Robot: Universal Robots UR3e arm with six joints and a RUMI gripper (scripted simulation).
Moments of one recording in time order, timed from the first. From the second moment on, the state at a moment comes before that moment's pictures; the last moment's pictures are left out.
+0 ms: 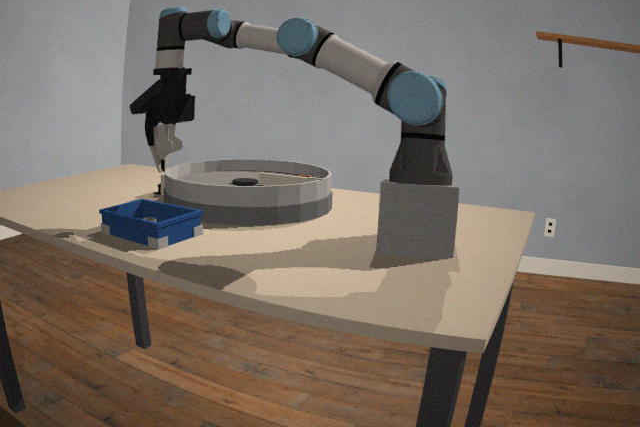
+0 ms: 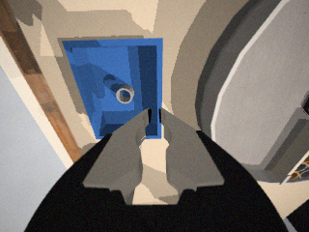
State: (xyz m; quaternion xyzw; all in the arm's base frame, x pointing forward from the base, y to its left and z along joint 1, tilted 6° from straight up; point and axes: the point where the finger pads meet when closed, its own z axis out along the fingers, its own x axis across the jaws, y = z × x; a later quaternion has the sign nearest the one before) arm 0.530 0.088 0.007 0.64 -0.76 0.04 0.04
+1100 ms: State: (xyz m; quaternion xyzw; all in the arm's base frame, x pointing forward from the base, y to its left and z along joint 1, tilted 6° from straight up) arm 0.520 -0.009 0.028 0.66 -0.75 0.03 0.04
